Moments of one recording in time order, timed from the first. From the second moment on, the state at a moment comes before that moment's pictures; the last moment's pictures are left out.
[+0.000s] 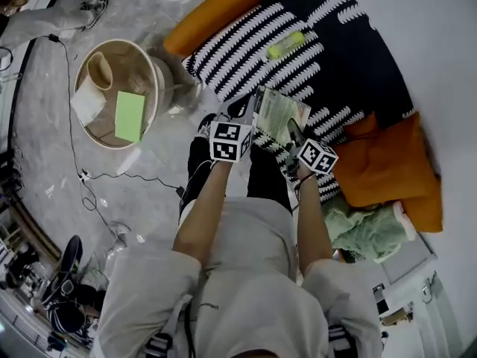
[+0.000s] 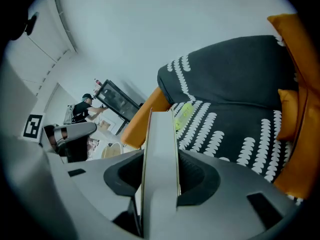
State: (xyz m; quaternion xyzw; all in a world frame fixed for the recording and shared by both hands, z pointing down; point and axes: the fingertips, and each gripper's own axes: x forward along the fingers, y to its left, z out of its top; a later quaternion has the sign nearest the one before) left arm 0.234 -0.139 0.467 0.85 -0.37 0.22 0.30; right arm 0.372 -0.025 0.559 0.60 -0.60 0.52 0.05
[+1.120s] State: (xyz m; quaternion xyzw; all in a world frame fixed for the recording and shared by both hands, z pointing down) left arm 0.317 -0.092 0.681 0.83 -0.35 0.27 0.34; right arm 0.523 -0.075 0.728 0.54 -0.64 0.53 0.13
